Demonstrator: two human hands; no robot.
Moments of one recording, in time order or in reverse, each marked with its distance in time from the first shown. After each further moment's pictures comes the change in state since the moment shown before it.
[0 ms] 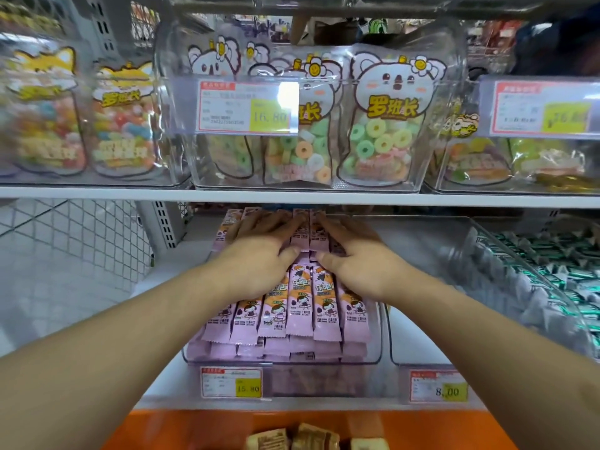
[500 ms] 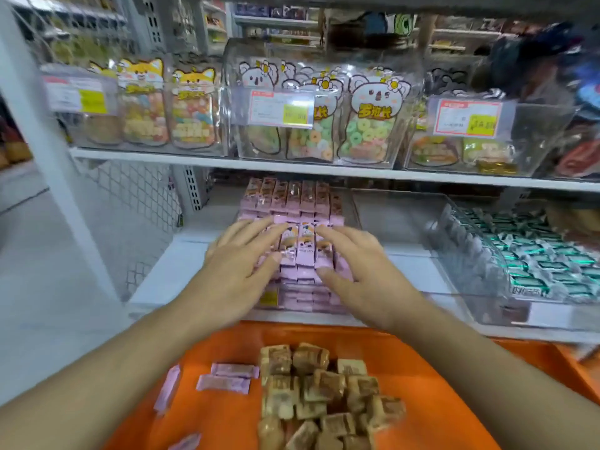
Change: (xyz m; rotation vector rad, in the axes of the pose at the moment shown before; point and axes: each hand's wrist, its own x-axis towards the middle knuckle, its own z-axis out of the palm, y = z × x) left_hand -0.165 0.018 -0.026 -0.268 0.164 0.030; right_hand -0.151 -0.064 -0.018 0.112 0.025 -0.152
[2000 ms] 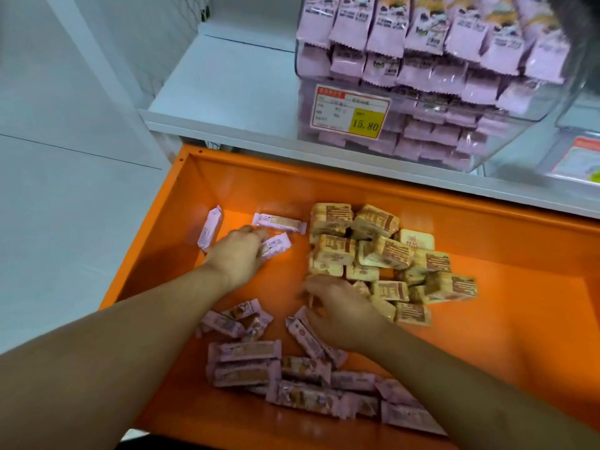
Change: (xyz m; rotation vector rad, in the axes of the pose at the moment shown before) left_hand -0.172 -0.194 0.205 0.130 -0.552 -0.446; right_hand -0.123 0.027 0.310 0.148 -0.693 0.081
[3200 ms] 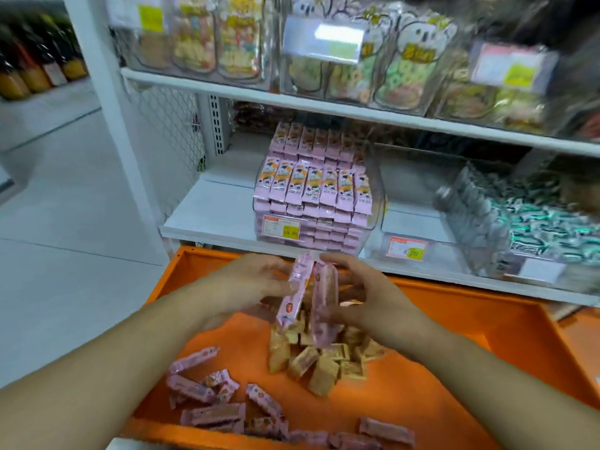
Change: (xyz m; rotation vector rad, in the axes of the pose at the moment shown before) left_hand -0.147 0.168 -0.197 -0.811 -0.143 0.093; right_hand -0.163 -0.099 -0.197 0.623 0.338 0.042
